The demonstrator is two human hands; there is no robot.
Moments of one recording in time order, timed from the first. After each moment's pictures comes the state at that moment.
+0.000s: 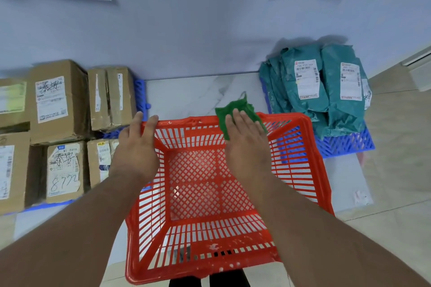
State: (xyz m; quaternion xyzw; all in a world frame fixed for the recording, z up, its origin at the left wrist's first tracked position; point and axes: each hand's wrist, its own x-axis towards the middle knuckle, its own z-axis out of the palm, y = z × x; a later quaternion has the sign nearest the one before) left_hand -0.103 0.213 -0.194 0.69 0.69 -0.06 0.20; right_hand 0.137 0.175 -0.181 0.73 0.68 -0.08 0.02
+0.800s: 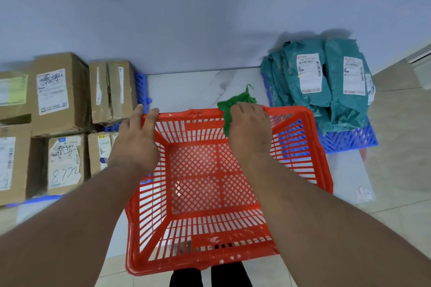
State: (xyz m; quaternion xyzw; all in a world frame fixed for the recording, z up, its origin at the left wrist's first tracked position) left_hand -0.106 0.211 -0.196 0.70 0.69 -0.06 0.19; right_hand 0.137 0.192 -0.176 0.76 0.64 -0.05 -0.07
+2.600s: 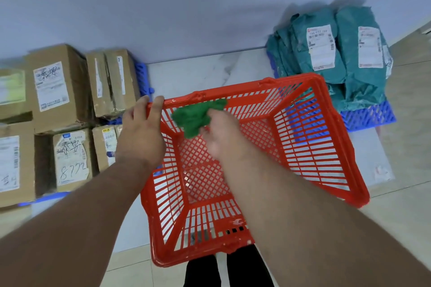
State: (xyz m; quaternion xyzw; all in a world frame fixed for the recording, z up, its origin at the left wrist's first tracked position) left_hand -0.113 0.207 -0.210 0.73 0.66 -0.02 0.17; right_hand 0.062 0.205 -0.197 0.63 -0.09 -0.63 -0.46
